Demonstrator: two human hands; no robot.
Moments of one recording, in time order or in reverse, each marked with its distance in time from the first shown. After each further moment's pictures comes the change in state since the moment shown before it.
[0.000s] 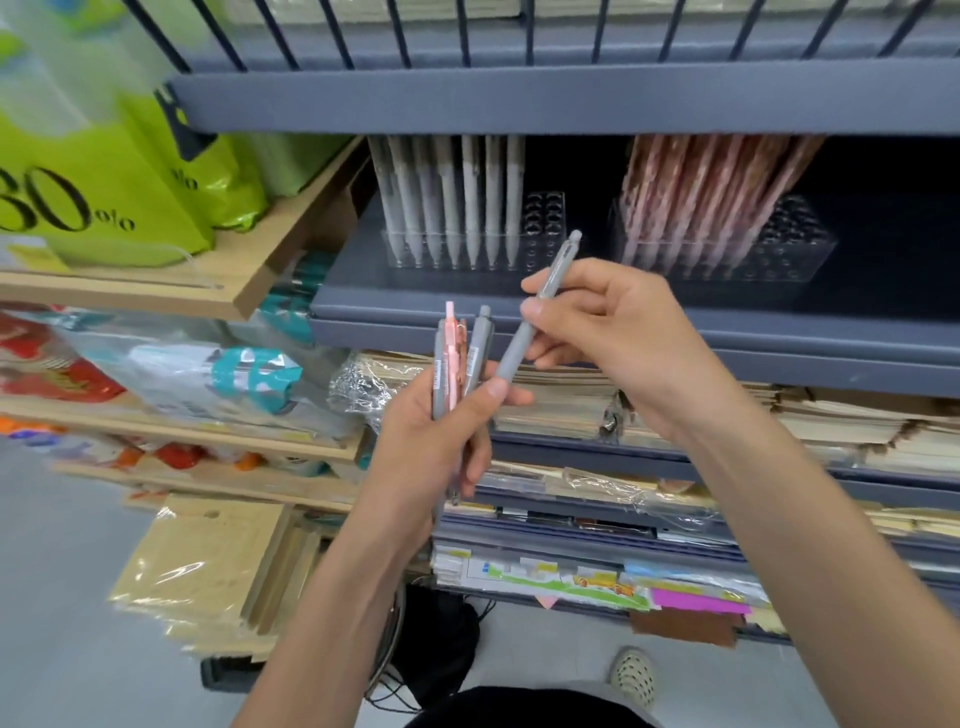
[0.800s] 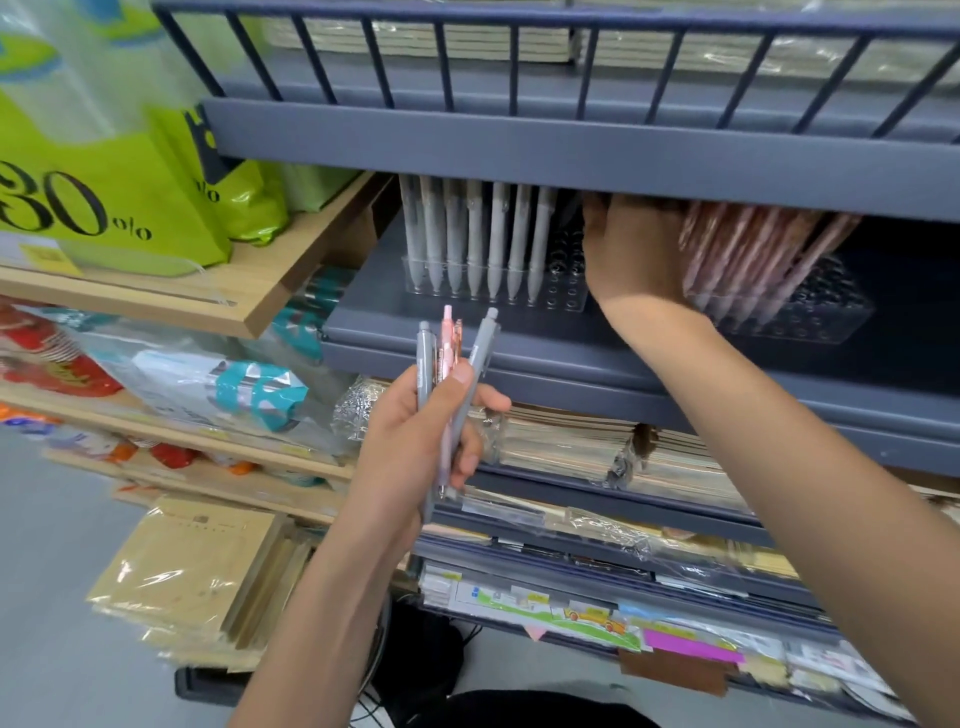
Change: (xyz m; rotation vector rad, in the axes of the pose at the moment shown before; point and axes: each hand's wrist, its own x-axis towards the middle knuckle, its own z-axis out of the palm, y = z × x) left_hand 0.025 0.016 -0.009 -0.071 0.137 -0.023; right_hand 0.123 -0.004 -0.005 -0.918 0.519 -0.297
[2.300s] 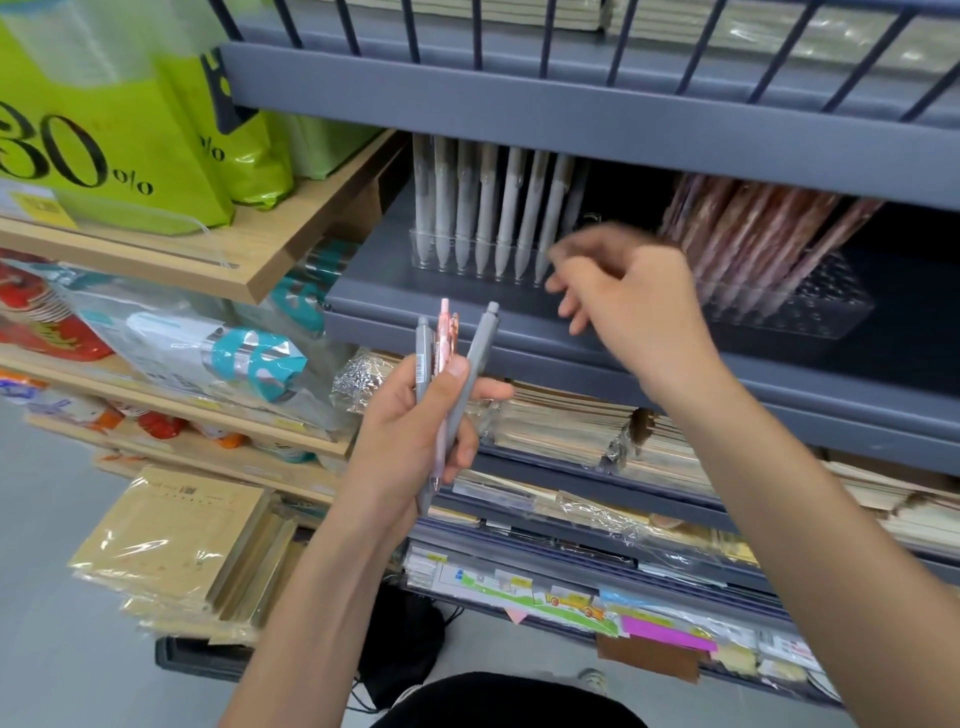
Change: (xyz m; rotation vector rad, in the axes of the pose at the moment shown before) left_hand -0.009 -0.014 -0.008 -0.059 -0.004 0.005; right_hand -0.057 -0.010 -0.026 0.591 -0.333 0.155
